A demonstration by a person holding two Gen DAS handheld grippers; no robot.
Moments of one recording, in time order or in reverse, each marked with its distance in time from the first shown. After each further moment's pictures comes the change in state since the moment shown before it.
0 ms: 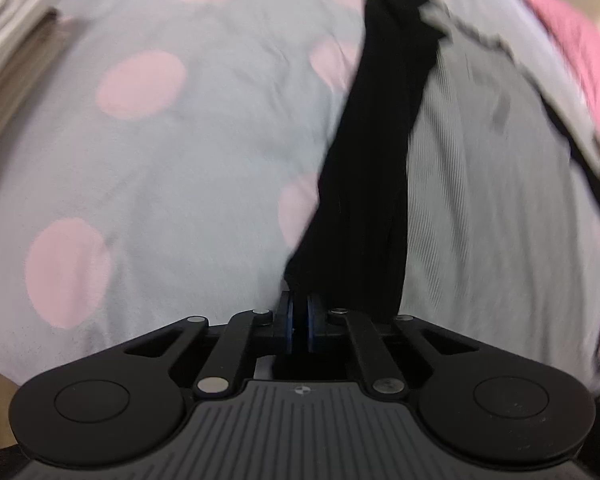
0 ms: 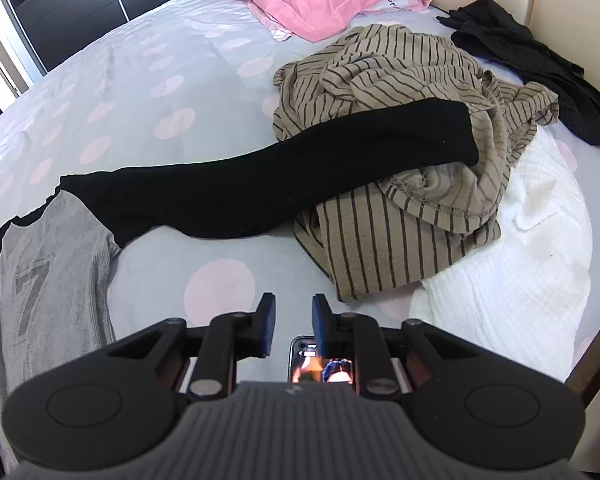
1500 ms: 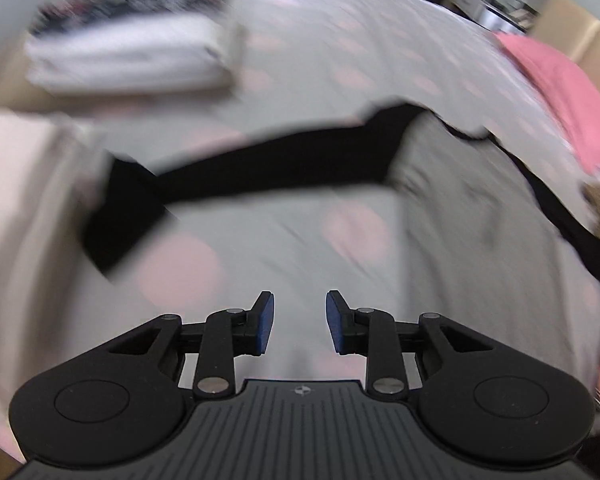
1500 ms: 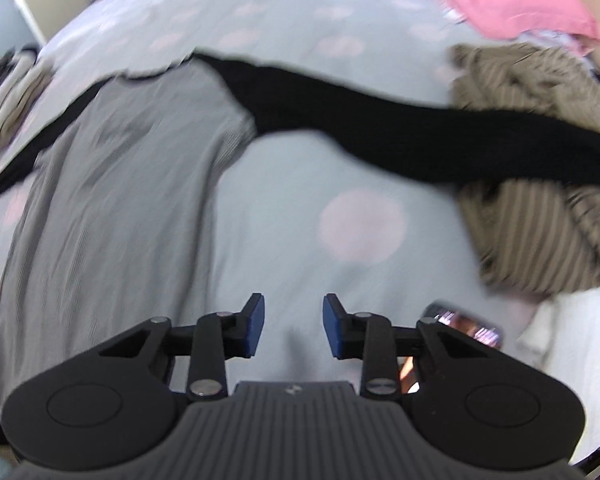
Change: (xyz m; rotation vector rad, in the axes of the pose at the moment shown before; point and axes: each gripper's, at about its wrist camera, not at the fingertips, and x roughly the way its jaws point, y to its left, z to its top) left arm -0.044 -0.009 0.063 0.132 -0.150 -0.010; right arm 0.026 0.087 -0.055 -0.420 0.139 0.193
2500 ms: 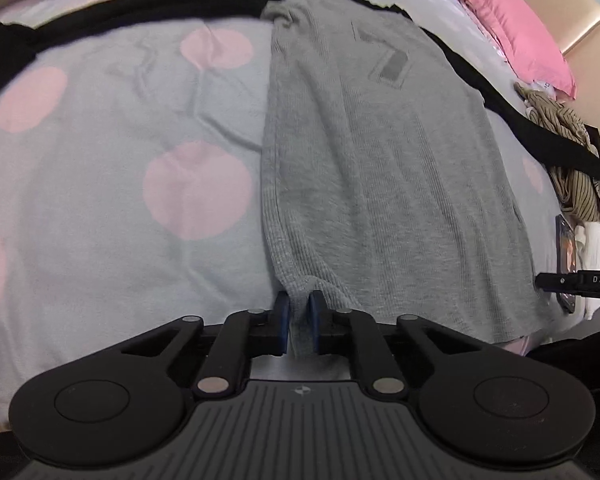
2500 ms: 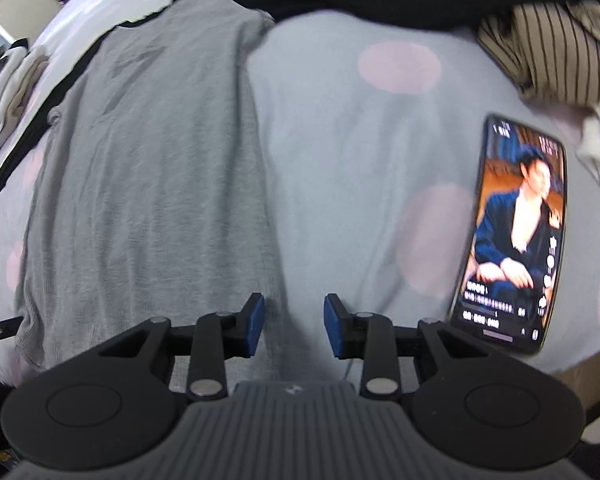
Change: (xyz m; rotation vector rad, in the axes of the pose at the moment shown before) left arm 0.039 -0.057 -0.112 0.044 0.148 -0.133; right arm 0.012 0.027 -0.080 0.207 0.129 0.068
